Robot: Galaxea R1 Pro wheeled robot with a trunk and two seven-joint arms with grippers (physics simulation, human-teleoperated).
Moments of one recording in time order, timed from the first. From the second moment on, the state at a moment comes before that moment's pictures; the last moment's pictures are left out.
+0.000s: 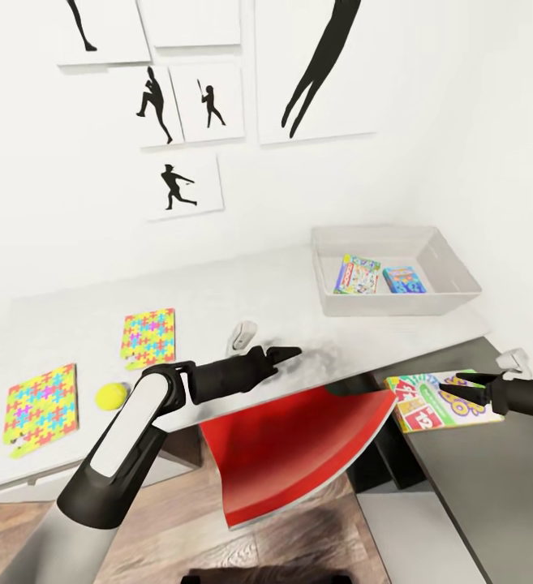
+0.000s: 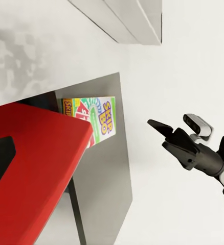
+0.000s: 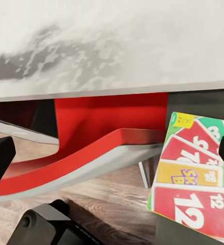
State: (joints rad) left arm -0.64 0.02 -0.40 -1.60 1.53 0.81 0.39; right arm -0.67 -1.20 0.74 -1.38 -1.29 0.30 0.60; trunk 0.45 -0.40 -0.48
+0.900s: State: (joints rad) left arm -0.64 0.02 -0.40 -1.60 1.53 0.81 0.39; right arm -0.67 -1.18 0.74 -1.38 -1.29 0.30 0.59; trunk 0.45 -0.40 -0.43
